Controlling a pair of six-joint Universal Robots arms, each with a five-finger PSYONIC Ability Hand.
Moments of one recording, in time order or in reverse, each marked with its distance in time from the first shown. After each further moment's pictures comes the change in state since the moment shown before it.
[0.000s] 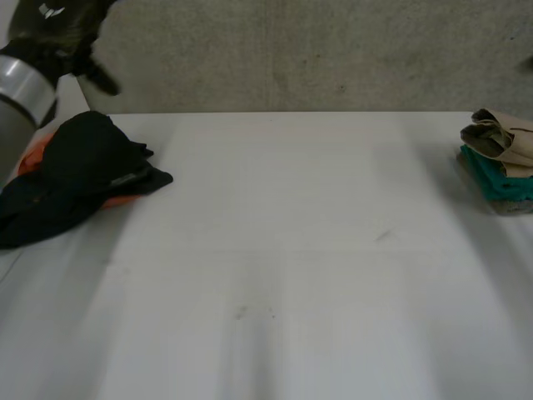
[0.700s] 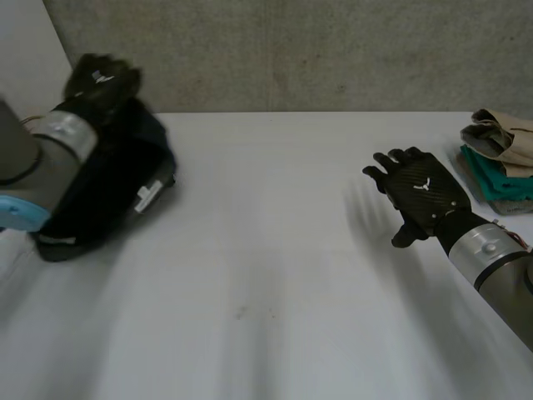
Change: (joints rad) left arm -0.098 -0.154 -0.029 0.089 0.019 0.158; right arm 0.248 0.141 0.340 0.129 0.079 -0.220; left_hand 0.932 0.987 0.978 0.992 0.940; right_hand 0.000 0.000 0.000 0.000 -0.008
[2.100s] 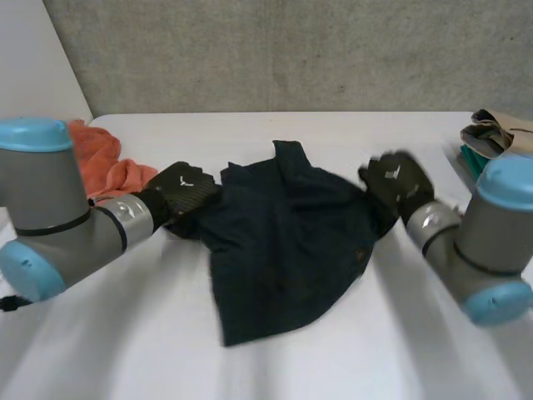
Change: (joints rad) left arm -0.114 -0.004 -0.165 -0.392 0.125 0.203; right arm 0.172 0.277 -0.365 0.139 0.288 -0.007; left_hand 0.014 0.003 0.000 0.000 -0.003; right_hand 0.779 0.943 0.971 0.953 0.922
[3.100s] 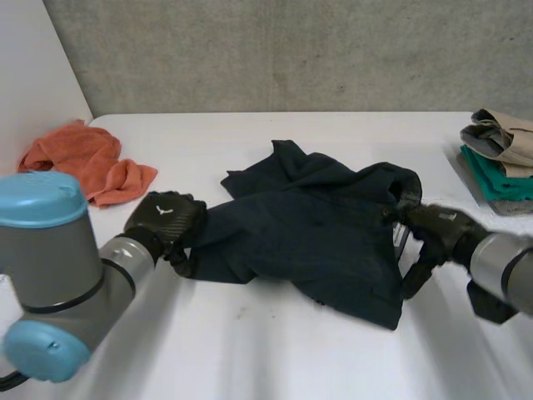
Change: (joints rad) left arm -0.112 0.131 -0.297 0.208 -0.387 -0.321; right arm -0.137 -0.297 0.163 0.582 -0.061 0.404; left_hand -0.732 -0.788 -0.784 -0.791 -0.748; right_hand -0.781 -0.947 -0.972 -0.955 -0.913
